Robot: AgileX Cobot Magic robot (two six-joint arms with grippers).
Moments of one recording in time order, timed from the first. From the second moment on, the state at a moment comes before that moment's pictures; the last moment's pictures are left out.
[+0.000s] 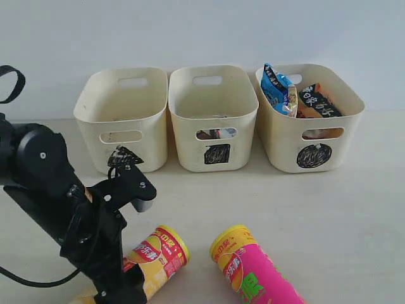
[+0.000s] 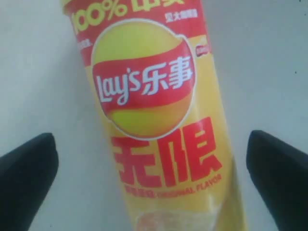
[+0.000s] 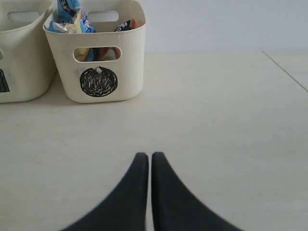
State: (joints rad) left arm -0.55 1.71 -0.88 -0.30 0.65 0.64; right arm -0.02 0.01 0.00 0.02 0.33 0.00
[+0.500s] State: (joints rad) left arm -0.55 1.81 -0.88 -0.29 0.61 0.63; right arm -0.02 0.01 0.00 0.02 0.33 0.00
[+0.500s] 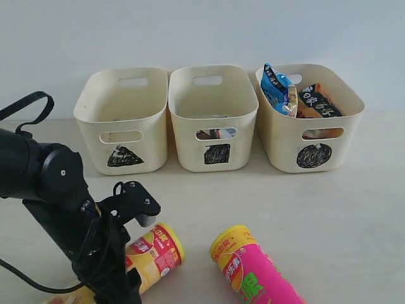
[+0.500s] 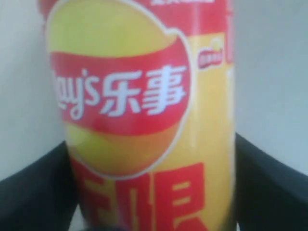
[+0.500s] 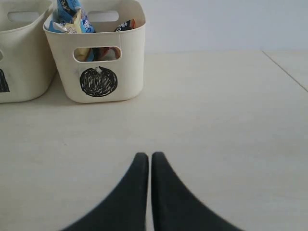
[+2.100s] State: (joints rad) left arm -0.29 1.79 -1.64 -0.25 0.65 0.40; right arm -0.02 0.01 0.00 0.02 0.33 0.00
